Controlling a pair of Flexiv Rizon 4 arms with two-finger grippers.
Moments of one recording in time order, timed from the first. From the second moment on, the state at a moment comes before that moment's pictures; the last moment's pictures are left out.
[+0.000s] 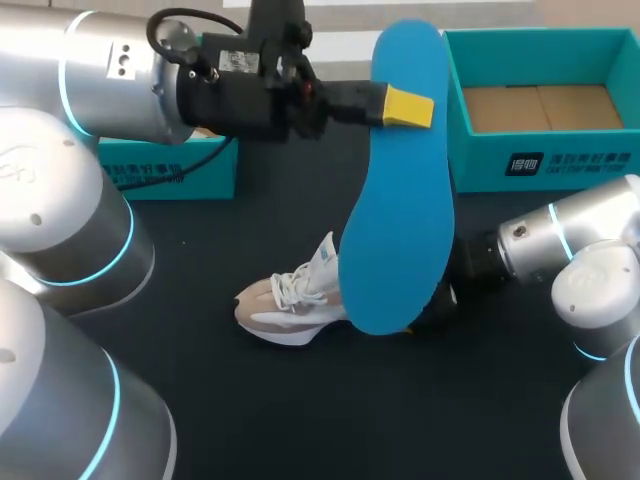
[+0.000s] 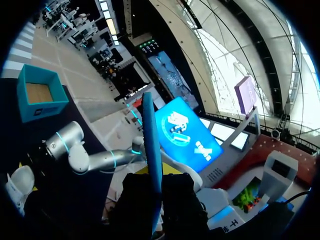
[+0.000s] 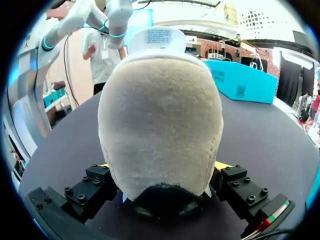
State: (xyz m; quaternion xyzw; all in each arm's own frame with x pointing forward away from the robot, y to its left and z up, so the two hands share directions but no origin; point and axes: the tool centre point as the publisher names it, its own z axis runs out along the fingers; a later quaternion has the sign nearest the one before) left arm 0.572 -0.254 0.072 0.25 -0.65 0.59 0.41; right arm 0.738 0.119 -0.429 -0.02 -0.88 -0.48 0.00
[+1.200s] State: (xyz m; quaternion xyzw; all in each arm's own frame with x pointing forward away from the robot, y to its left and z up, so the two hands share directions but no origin) left arm 0.572 -0.254 0.072 0.25 -0.65 0.59 0.41; right arm 0.727 0.093 -0.361 0.01 -0.95 -0.32 0.01
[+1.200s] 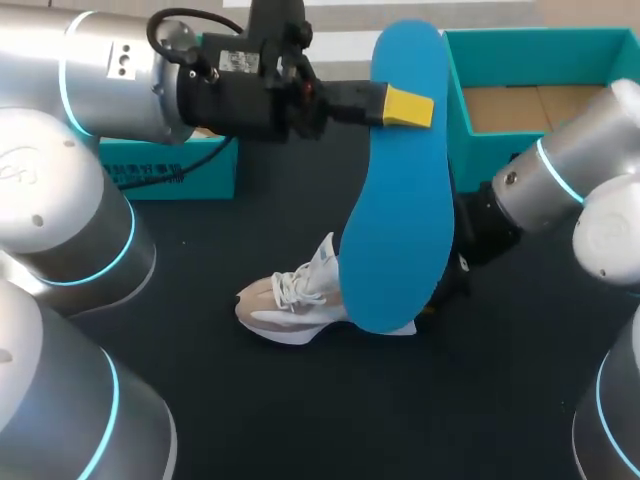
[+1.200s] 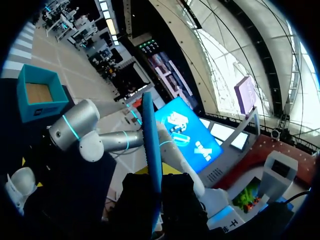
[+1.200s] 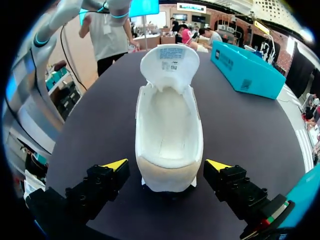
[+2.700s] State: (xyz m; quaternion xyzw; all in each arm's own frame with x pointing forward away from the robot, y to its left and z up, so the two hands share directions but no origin) left arm 0.573 -0.255 0.072 0.25 -0.65 0.59 0.41; right arm 0.741 0.089 -0.323 0.06 -1.00 -0.04 -0.02
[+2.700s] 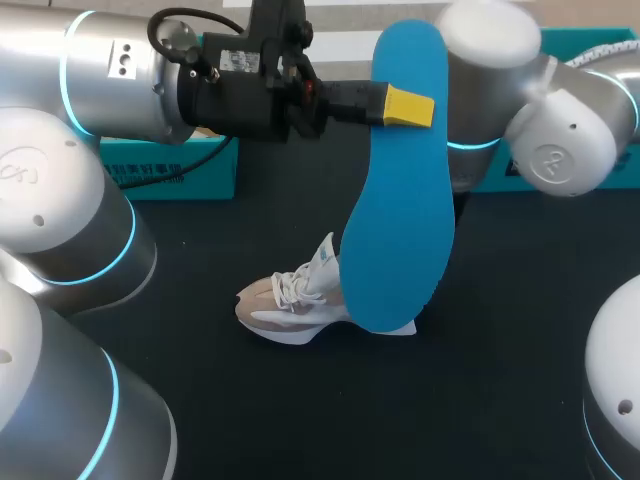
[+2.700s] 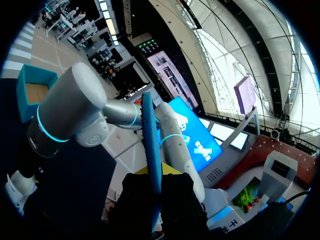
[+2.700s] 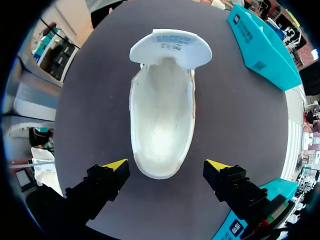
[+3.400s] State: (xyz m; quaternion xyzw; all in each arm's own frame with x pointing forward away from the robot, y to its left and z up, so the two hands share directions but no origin) left arm 0.573 -0.255 0.072 0.25 -0.65 0.59 0.41; right arm 0.736 0.094 -0.328 0.06 -1.00 -0.04 -0.01
